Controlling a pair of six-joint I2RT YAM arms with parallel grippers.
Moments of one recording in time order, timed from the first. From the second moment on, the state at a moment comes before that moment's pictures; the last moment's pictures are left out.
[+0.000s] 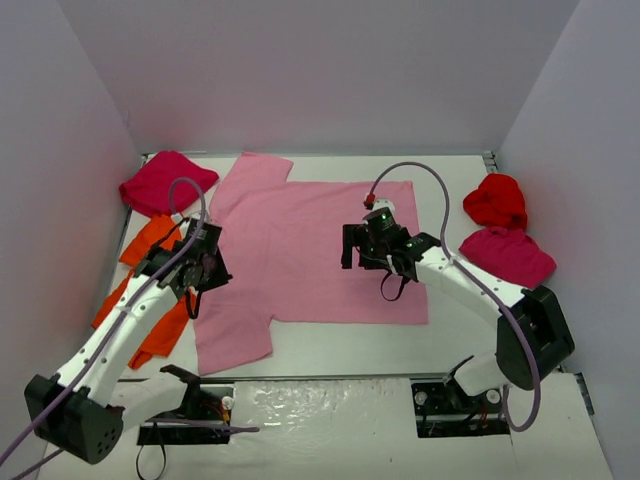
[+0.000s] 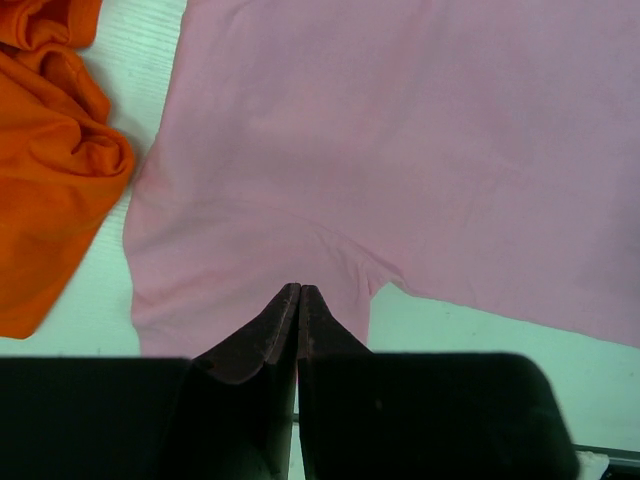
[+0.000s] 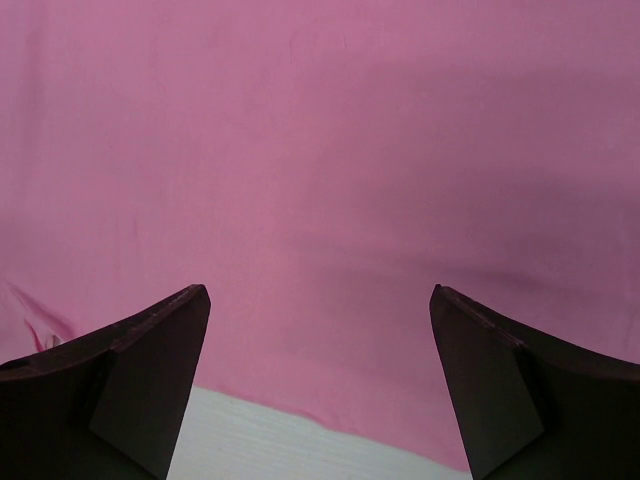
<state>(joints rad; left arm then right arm) -0.39 1.05 1.01 -0.96 -0.20 -0.67 0.60 1.43 0.94 -0.38 0.10 0.50</state>
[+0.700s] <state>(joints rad) -0.14 1.55 1.45 -0.85 -0.03 -0.49 0.29 2.34 1.93 -0.23 -0.39 0.45</state>
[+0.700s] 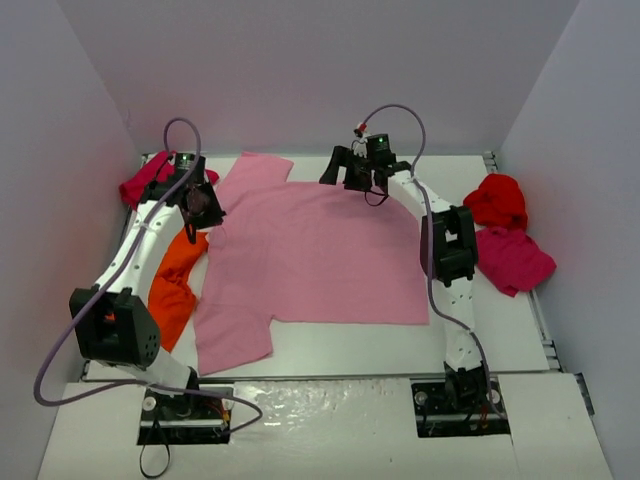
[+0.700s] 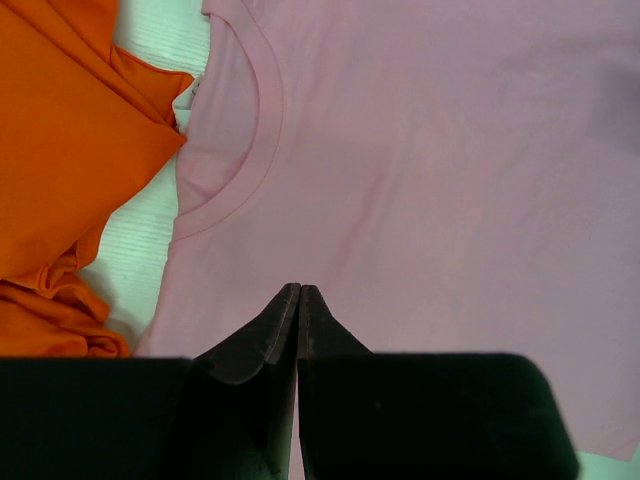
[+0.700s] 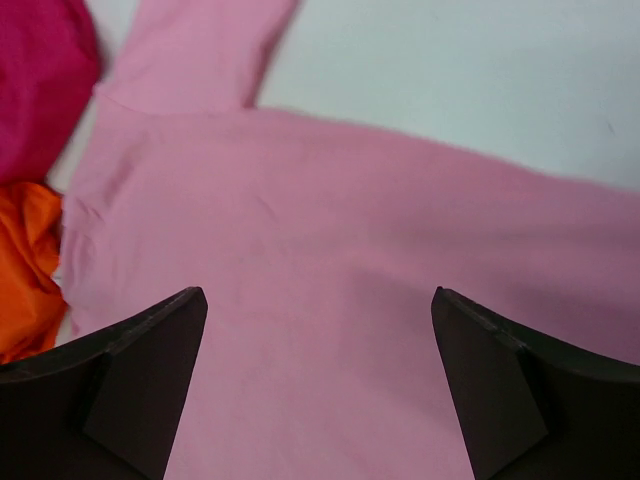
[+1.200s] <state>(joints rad) -0.14 1.16 1.18 -0.80 -0.02 -0.46 0.34 2.84 2.42 0.36 -0.76 0.86</state>
